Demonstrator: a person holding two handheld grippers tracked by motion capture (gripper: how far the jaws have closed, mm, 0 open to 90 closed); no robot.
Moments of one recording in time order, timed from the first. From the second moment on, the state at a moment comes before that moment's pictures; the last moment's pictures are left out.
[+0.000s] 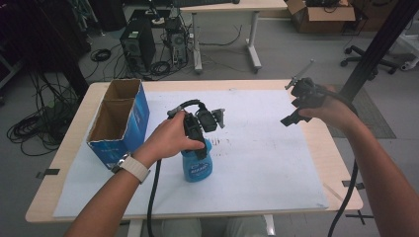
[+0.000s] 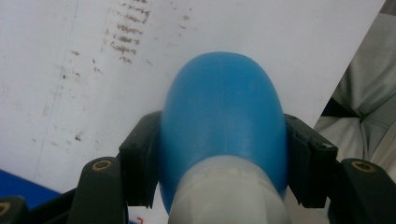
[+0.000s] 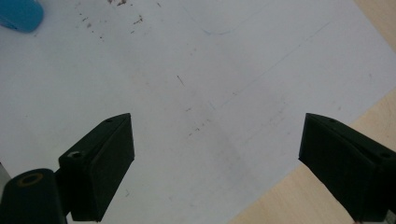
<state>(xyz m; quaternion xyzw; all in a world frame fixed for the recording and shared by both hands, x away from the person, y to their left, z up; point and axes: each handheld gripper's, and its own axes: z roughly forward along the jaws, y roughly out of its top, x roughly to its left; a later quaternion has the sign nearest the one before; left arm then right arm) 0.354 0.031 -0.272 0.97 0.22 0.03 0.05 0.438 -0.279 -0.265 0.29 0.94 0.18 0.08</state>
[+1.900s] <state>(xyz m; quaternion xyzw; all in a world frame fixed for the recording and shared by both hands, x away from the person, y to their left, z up) 0.387 0.175 -0.057 0.77 0.63 0.09 0.05 0.435 -0.278 -0.259 0.28 0.94 0.18 0.09</state>
